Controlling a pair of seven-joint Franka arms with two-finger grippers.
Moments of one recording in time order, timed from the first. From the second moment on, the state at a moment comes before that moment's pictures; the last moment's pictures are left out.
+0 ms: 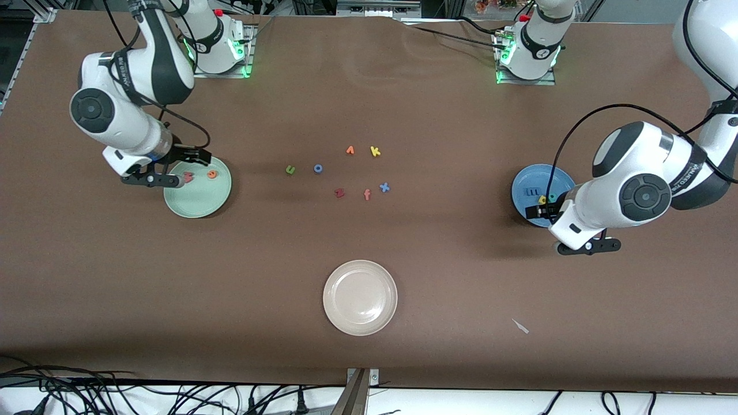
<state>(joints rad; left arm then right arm) 0.59 0.68 -0.99 -1.55 0.54 1.67 -0.59 0.67 0.05 -0.48 -2.21 0.00 2.07 0.26</state>
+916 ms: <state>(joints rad) 0.07 0.64 -0.36 -1.11 0.25 1.36 -0.31 0.67 0.15 -0.21 -2.32 0.01 2.43 0.86</state>
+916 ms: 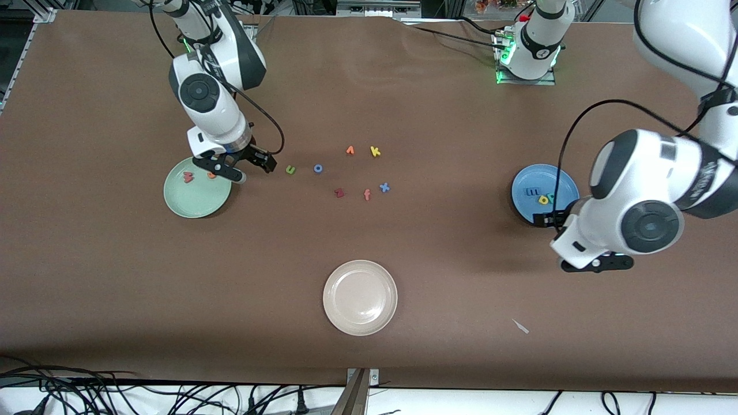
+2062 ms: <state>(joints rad) 0.04 0.25 -0.06 -1.54 -0.10 1.63 -0.02 0.67 0.37 -0.07 -2.33 0.01 2.66 1.14</state>
